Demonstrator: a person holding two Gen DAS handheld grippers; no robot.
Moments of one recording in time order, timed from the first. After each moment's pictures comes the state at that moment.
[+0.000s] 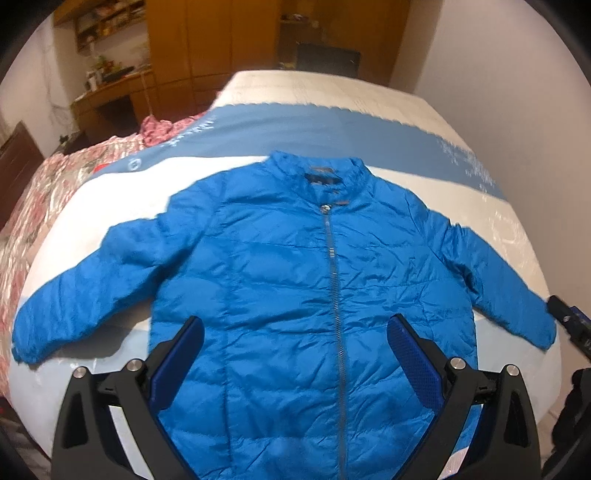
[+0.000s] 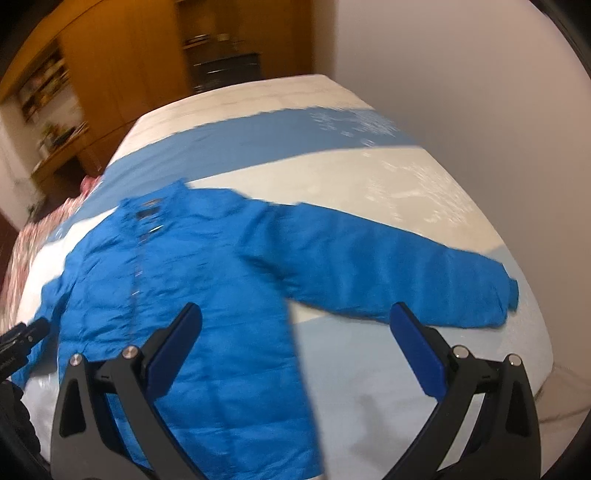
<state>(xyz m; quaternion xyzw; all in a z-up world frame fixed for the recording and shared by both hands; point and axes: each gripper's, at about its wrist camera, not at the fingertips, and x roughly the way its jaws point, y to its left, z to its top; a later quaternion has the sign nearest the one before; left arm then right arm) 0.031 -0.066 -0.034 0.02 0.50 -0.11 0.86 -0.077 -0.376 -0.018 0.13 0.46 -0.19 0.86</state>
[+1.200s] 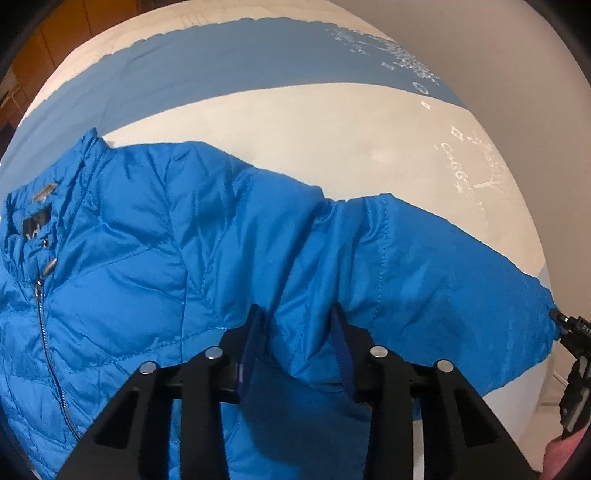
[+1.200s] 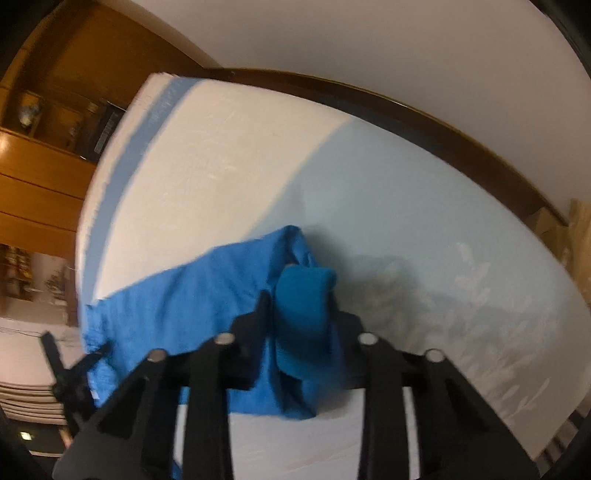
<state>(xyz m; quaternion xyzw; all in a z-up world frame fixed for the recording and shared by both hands) 0.147 -0.352 -0.171 0.10 0.60 -0.26 0.75 -0.198 -0.732 -0.156 0.46 0.45 -0.21 0.73</state>
